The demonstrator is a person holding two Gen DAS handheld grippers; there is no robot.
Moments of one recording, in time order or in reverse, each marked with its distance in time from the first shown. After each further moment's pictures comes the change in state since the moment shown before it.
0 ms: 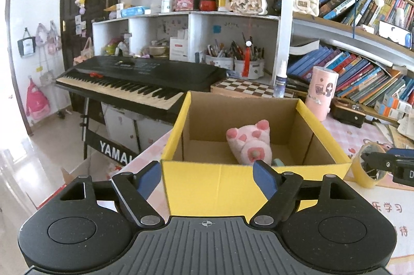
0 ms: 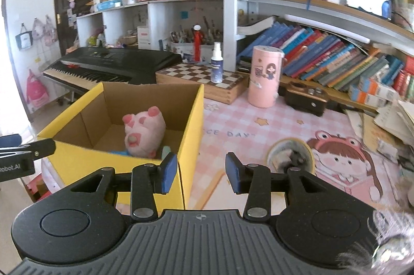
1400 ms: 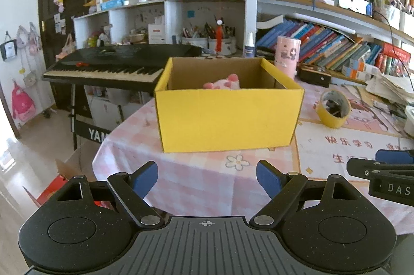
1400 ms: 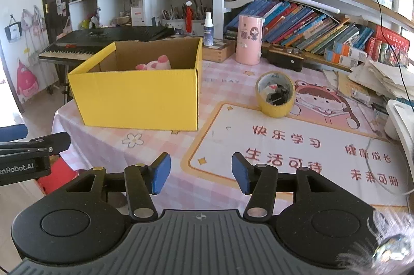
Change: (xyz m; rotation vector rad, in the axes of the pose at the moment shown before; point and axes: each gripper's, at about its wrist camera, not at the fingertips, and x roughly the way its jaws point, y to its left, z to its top) left arm -0.071 0.003 -0.069 0.094 0.060 -0.105; right arm -0.082 0.044 -0.092 0.037 0.070 -0.076
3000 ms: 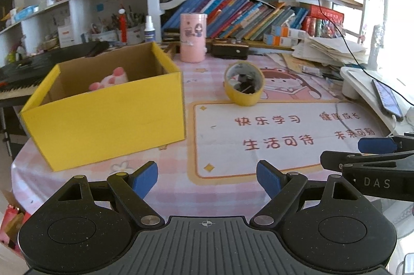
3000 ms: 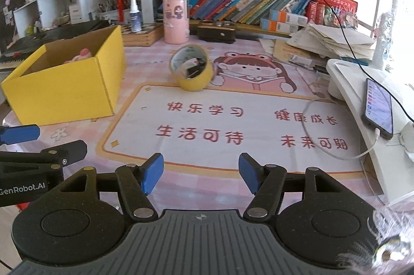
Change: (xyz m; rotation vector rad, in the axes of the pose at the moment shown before) left arm 0.040 -0.112 0.009 0.186 0.075 -0.288; right arm -0.009 -0.092 -0.018 0.147 0.075 -0.199
